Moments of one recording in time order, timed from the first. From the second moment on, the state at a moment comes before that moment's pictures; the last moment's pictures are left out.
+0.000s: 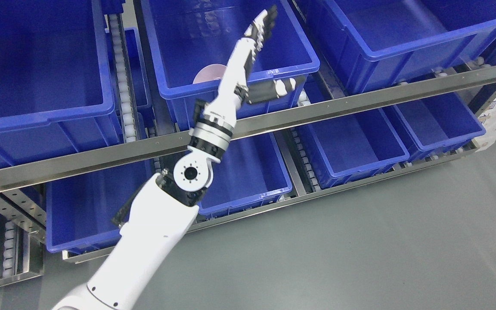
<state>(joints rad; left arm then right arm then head) -0.69 0.01 -0.57 -1.39 0.11 -0.20 0.14 0.00 0.00 0.00 0.00 0.04 0.03 0.01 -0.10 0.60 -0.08</state>
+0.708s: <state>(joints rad) -0.22 0.00 -0.53 -1.56 0.13 -0.32 0.07 0.00 0.00 0.00 0.00 0.00 0.04 0.01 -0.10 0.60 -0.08</state>
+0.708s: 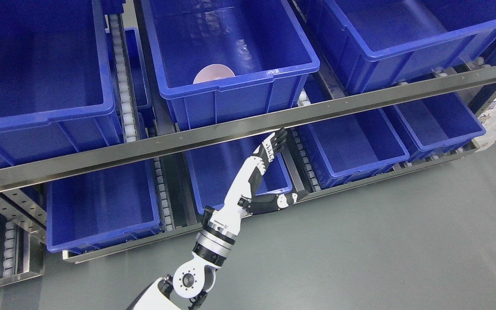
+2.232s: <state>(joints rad) -0.08 0.00 0.01 -1.63 0.13 -0.28 0.04 0.00 0.00 0.00 0.00 0.00 0.03 0.01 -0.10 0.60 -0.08</state>
